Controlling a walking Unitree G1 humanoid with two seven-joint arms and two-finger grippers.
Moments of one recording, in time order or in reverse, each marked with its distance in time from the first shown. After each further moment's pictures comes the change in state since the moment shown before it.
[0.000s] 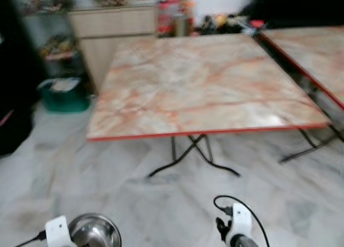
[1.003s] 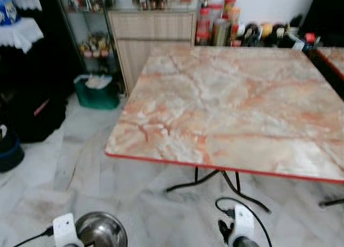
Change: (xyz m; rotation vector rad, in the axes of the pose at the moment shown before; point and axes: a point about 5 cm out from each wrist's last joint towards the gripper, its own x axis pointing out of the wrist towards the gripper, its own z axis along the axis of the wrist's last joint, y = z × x) left arm -0.001 0.005 -0.008 0.023 0.032 -0.004; right arm 0.002 0.004 0.011 -0.004 -0.033 0.020
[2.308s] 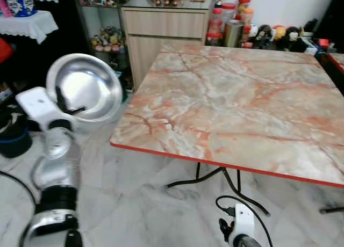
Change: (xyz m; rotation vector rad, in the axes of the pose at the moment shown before) left arm -0.084 -0.081 0.264 -0.368 -0.929 -0.332; right arm 0.006 0.025 0.016 -0.009 -0.034 0.038
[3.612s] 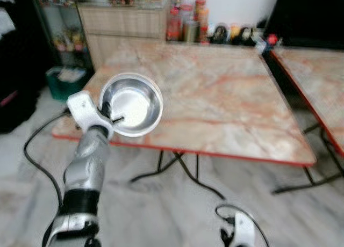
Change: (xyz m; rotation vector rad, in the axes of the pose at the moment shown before) left arm -0.008 -0.023 -0.014 -0.002 0.194 -0.094; right arm -0.008 0.000 -0.033 -0.002 0.066 -0.005
